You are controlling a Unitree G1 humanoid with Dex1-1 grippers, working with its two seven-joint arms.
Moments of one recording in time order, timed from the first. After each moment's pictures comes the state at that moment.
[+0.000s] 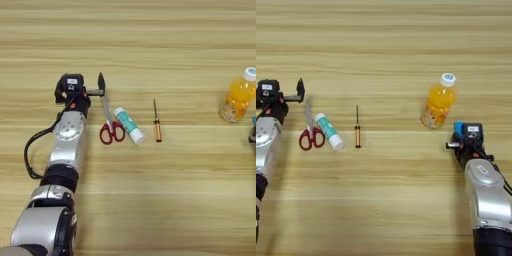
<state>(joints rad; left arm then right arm) -0.48 0.09 0.14 0.69 -0.05 -0.29 0.01 -0.07 -0.27 -0.23 0.09 0.05 0.36 0.09</state>
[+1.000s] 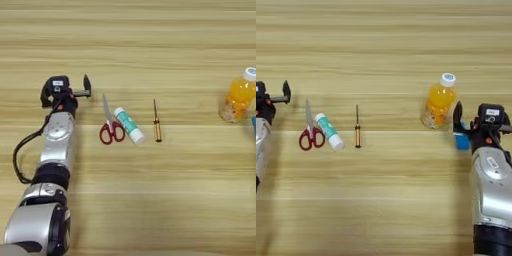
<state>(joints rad) -0.50 0.14 0.22 0.75 -0.08 -0.27 0.05 -0.09 -0.24 -0.31 0.02 0.08 0.05 0.02</state>
